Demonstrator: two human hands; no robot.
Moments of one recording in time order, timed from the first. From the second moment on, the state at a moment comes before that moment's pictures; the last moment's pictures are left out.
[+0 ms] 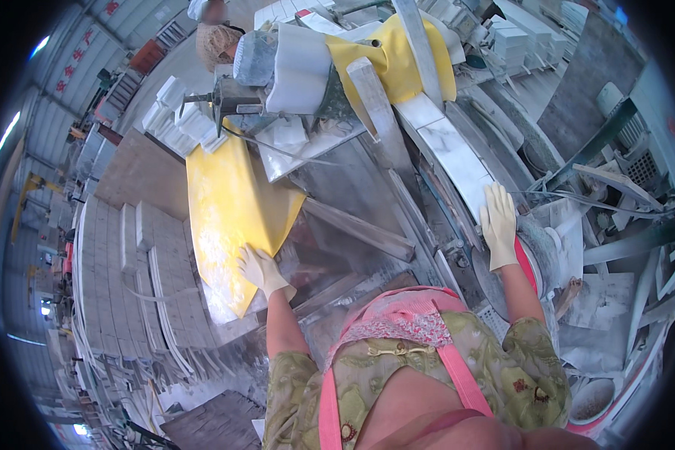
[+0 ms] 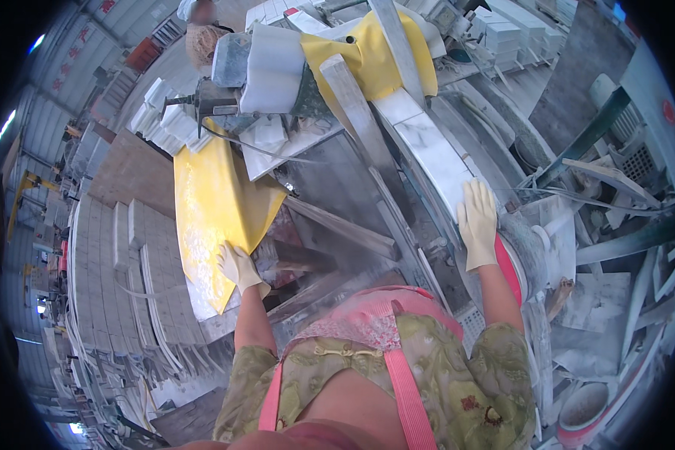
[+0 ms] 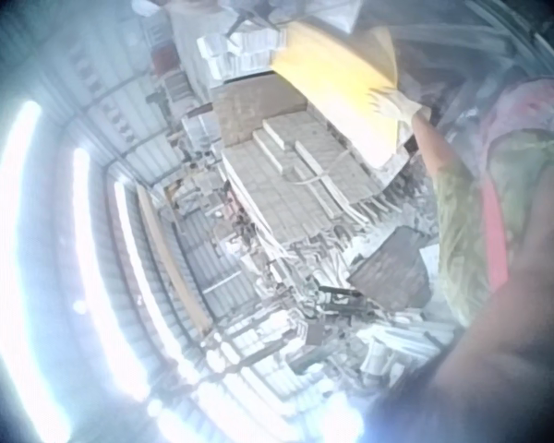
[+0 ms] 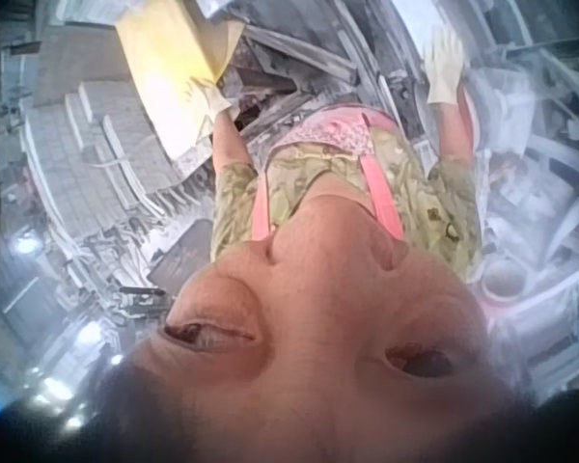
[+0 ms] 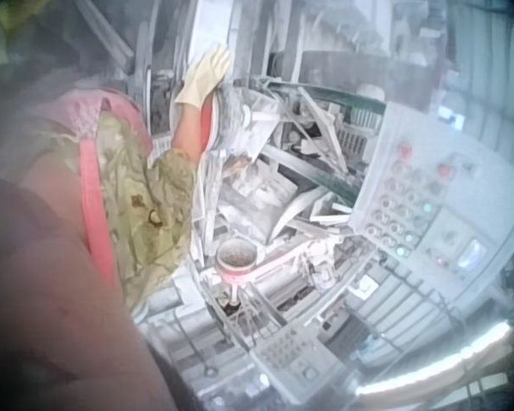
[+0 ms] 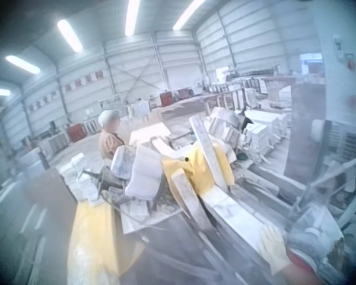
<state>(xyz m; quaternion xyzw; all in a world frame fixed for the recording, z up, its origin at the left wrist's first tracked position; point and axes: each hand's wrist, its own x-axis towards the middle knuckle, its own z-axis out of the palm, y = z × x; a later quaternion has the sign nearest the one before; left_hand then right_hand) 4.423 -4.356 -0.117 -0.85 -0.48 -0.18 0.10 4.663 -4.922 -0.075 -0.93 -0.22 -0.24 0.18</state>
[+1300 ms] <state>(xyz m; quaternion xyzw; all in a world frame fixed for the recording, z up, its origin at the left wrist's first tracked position) 4.423 -4.364 -0.107 -0.85 -0.48 -0.19 0.08 4.642 -4.939 -0.072 -0.94 -0.21 -0.21 0.18</state>
